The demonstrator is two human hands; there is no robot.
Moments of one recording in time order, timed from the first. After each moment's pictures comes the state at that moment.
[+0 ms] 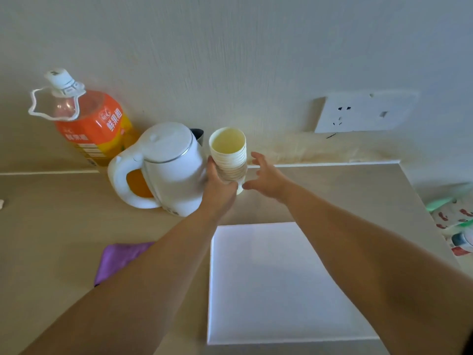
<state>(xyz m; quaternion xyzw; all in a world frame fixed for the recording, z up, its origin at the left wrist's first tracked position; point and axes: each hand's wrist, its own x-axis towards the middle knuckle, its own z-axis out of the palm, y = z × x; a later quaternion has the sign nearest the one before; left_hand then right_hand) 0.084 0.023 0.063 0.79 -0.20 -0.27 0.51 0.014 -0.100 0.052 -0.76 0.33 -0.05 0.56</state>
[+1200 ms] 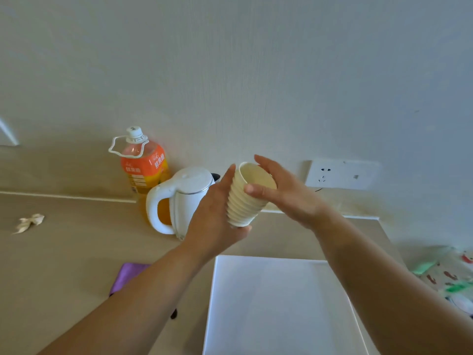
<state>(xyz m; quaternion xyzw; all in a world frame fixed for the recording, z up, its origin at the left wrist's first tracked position) 0.027 0.108 0.185 0.76 -0.47 -0.03 0.46 -0.070 -0.029 0.232 -0.82 0.17 -0.16 0.52</state>
